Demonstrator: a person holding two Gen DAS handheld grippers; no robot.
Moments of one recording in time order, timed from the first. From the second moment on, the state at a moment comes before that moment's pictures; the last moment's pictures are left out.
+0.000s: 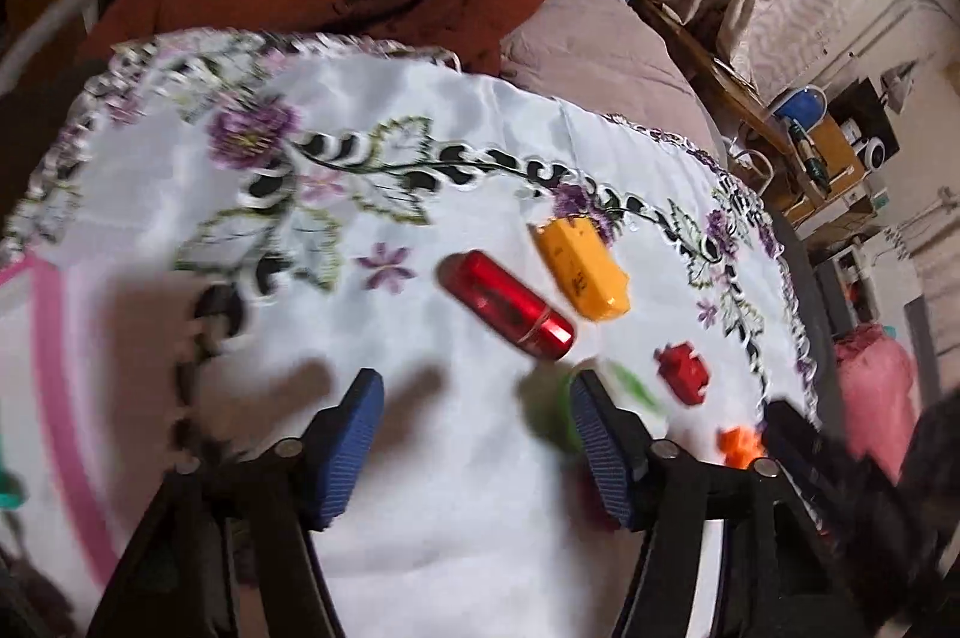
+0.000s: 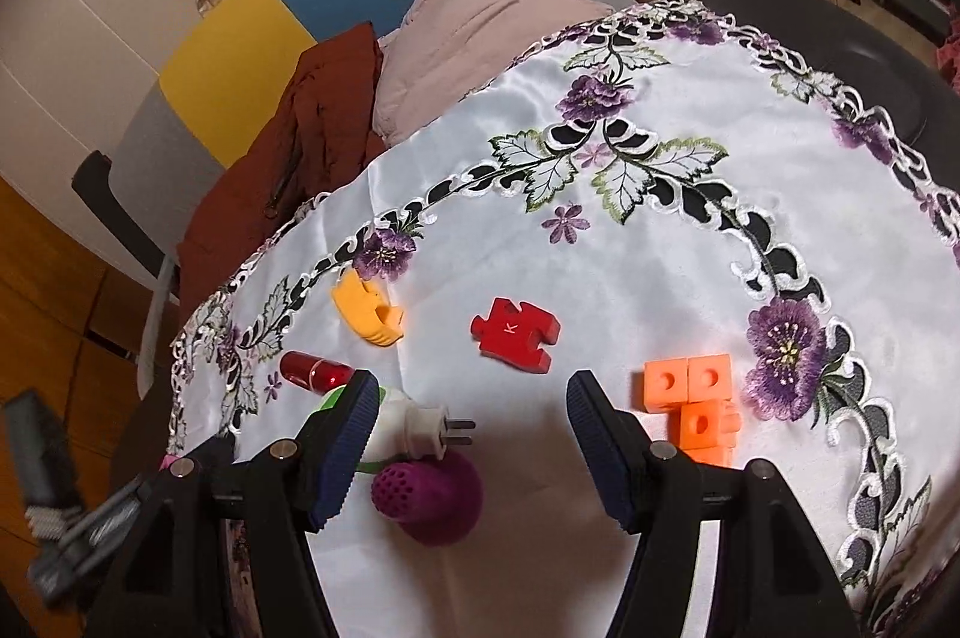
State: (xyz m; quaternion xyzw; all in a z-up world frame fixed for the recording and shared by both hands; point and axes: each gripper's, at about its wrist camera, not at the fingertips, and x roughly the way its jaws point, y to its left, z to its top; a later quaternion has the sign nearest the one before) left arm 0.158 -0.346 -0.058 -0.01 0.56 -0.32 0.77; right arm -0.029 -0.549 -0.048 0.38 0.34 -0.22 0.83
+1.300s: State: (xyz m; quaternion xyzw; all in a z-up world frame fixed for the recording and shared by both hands) left arm 0.121 -0.301 -0.079 0.06 0.51 -0.30 0.81; right arm -0.036 -0.566 -0.061 0.43 0.34 -0.24 0.81
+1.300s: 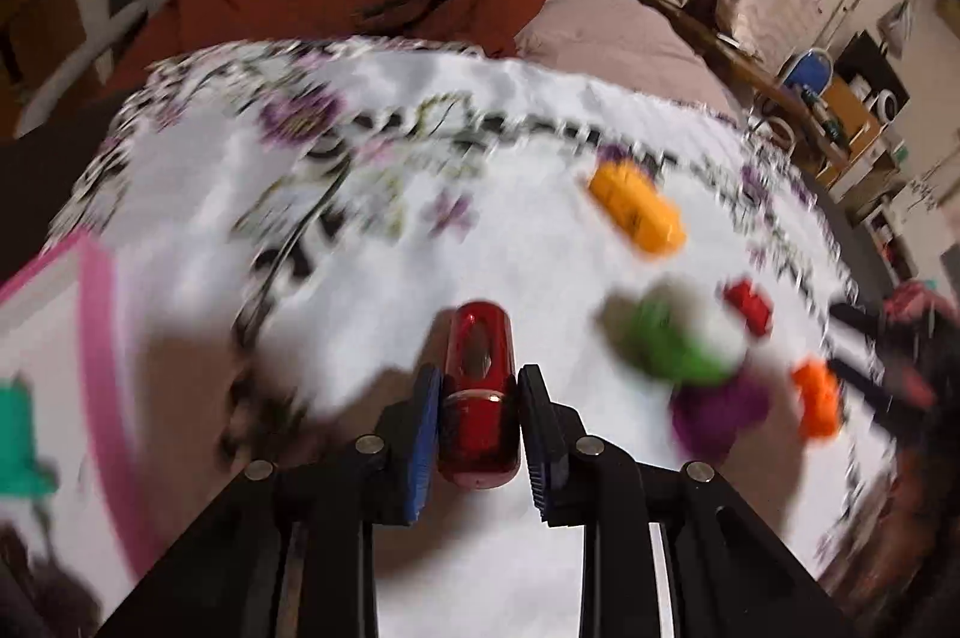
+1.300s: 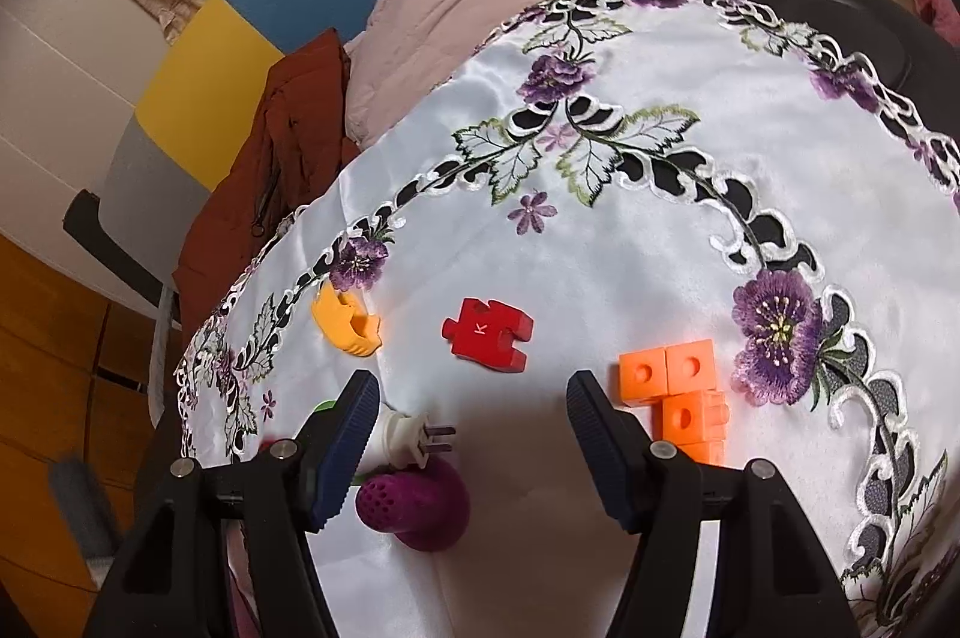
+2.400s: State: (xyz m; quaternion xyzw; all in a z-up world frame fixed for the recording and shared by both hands) left arm 0.046 -0.277 -0.100 0.10 0.42 -0.31 0.85; right arm -0.025 -0.553 -0.058 0.45 0.33 -0.16 0.82
